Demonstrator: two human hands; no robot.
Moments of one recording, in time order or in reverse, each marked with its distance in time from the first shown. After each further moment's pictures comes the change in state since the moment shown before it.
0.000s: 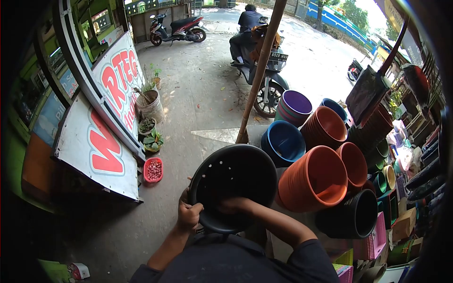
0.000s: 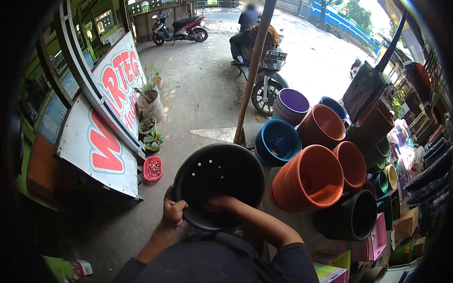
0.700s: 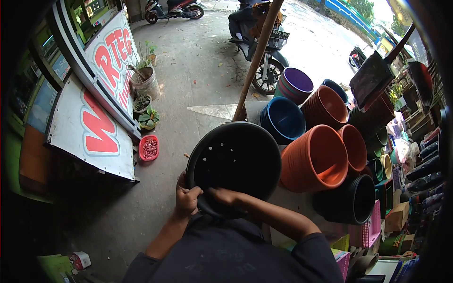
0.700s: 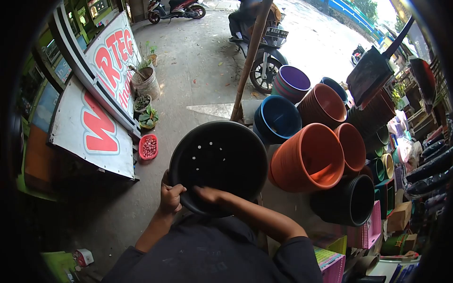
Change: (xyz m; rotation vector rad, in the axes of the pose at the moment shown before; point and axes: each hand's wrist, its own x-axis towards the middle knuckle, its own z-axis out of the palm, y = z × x) left_hand -0.016 -0.017 -0.011 -0.072 0.028 -0.039; right_hand -0.021 -0.038 0.038 0.750 -0.236 0.469
